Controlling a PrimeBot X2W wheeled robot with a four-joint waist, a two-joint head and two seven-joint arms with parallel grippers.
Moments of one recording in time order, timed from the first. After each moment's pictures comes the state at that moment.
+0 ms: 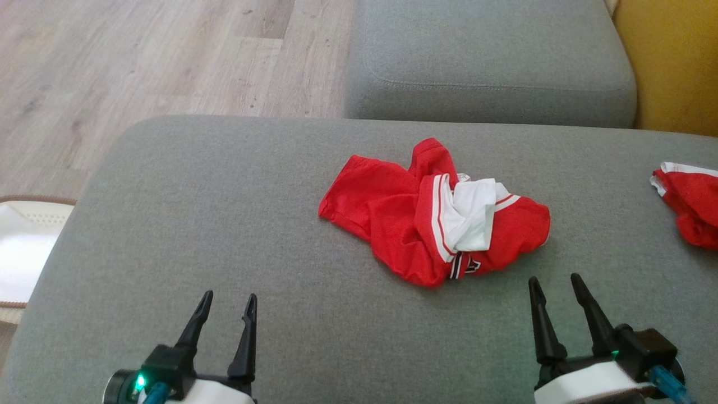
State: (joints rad) left arm 0.16 0.06 -0.18 0.12 -0.08 -0.02 -0.25; right arm 0.12 -0.05 0.08 0.21 0.18 0.13 -0.25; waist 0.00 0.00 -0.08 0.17
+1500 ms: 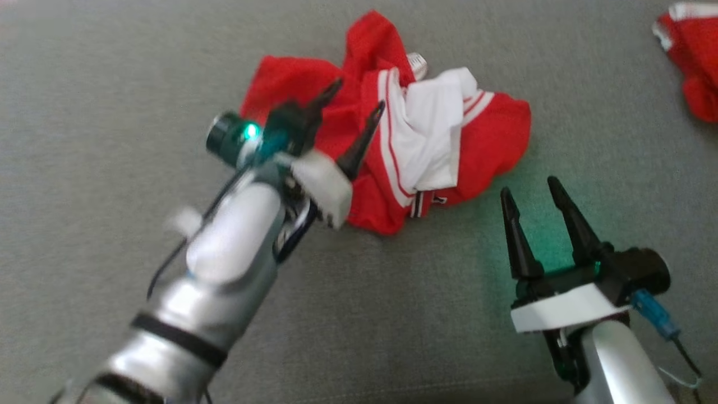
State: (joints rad) left arm -0.75 0.04 -0.68 0.64 -0.30 -0.08 -0.21; right arm -0.10 -0.05 0.15 0.15 0.09 0.13 -0.25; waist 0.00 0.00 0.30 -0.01
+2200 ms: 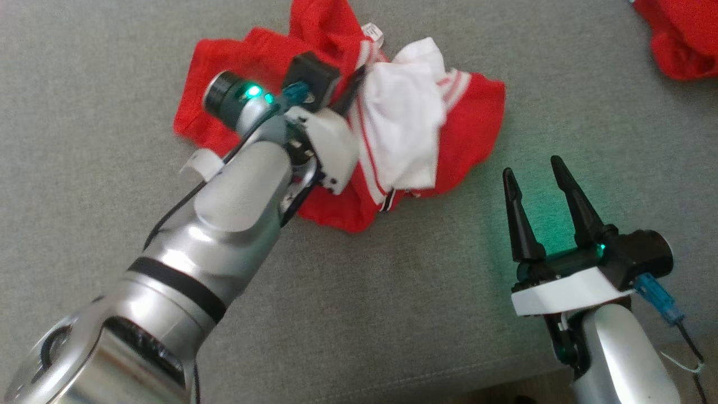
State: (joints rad) left arm -0.99 0.04 -0.93 0.89 -0.48 -0.01 -0.18; right arm -0.16 -0.05 0.15 0.16 0.09 0.13 -0.25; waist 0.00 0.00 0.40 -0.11
